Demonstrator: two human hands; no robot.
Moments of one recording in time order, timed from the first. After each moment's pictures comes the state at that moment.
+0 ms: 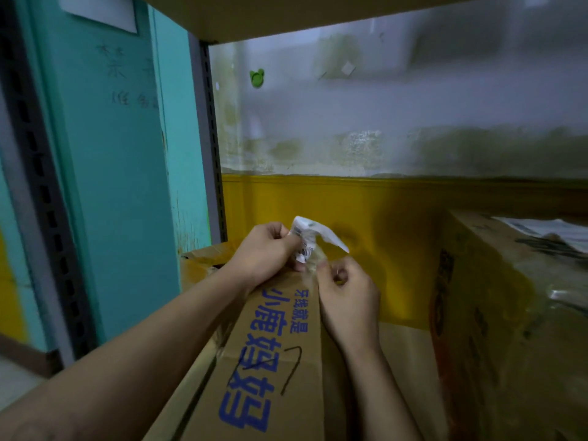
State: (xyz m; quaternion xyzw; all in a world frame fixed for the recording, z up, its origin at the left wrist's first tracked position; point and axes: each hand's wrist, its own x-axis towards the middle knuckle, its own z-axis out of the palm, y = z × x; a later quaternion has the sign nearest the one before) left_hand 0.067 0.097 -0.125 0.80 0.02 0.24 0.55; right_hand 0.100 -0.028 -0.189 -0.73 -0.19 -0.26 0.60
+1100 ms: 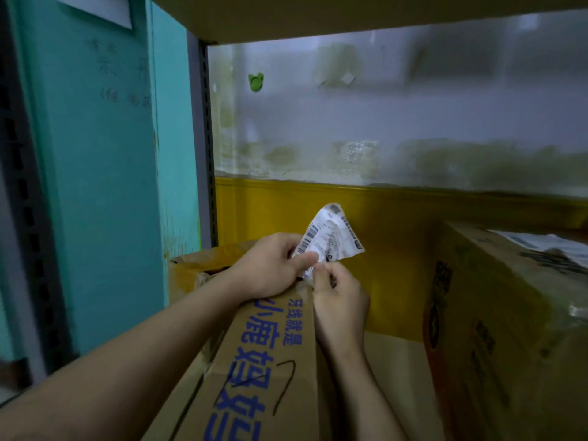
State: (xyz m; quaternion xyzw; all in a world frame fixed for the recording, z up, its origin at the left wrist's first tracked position) left_hand 0.080 0.105 -0.130 0.91 -0.10 0.22 0.33; right_hand 0.109 -0.014 -0.191 -0.73 -0.19 -0.27 0.60
